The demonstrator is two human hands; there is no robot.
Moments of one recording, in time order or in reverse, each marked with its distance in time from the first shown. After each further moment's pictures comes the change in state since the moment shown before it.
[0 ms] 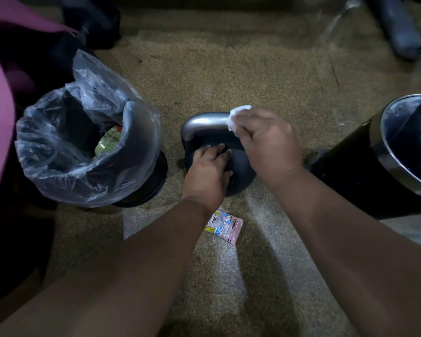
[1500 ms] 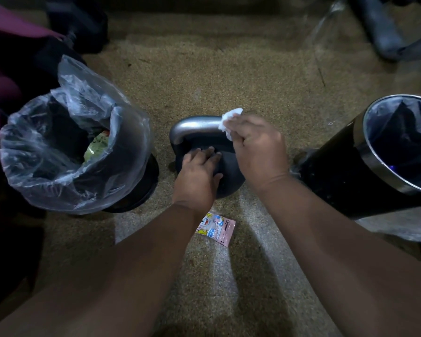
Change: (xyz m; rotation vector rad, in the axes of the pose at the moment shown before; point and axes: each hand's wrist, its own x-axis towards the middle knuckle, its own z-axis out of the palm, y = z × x) left_hand -0.001 -0.003 0.003 -0.003 0.003 0.026; right_hand -0.008 0.003 0.004 0.047 0.096 0.039
